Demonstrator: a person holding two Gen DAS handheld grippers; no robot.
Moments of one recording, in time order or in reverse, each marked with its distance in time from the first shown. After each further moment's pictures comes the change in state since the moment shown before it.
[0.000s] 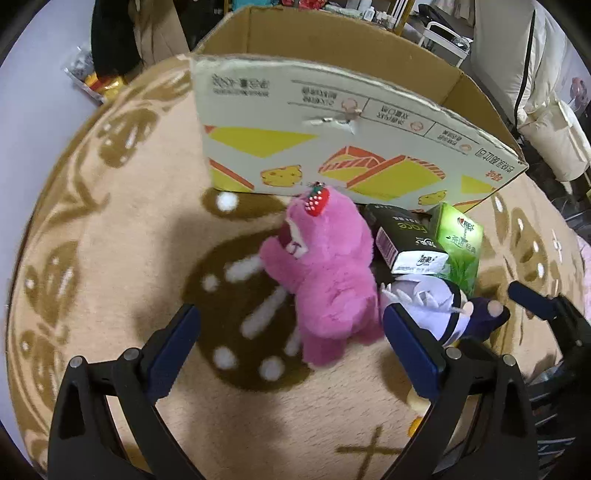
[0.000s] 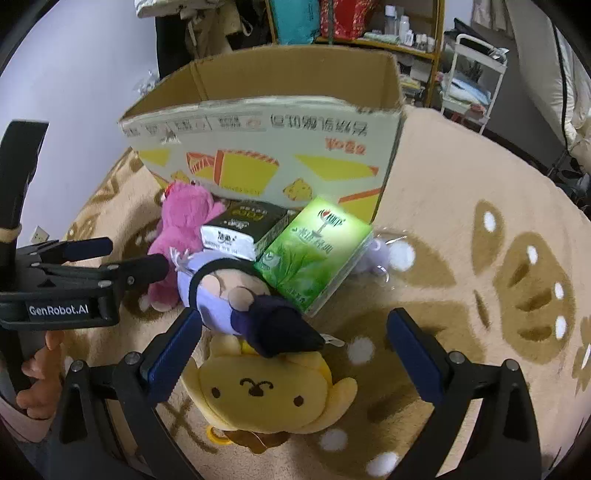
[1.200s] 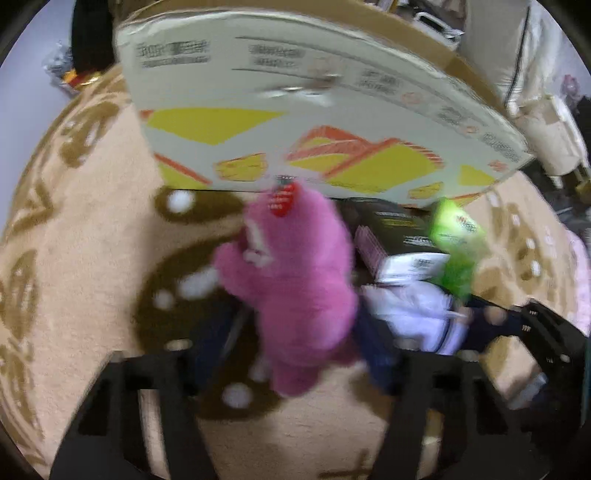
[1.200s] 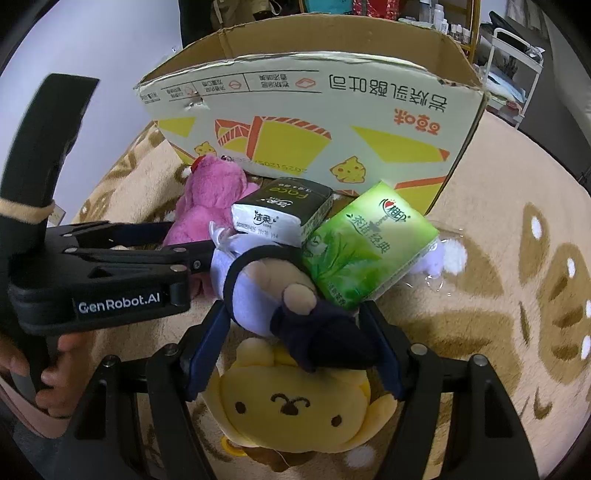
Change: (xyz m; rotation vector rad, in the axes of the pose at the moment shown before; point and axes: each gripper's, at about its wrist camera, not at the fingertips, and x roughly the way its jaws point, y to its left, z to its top) left arm 0.029 -0.014 0.007 0.024 0.023 -0.085; right arm 0.030 0.020 0.005 -0.059 0.063 0.089
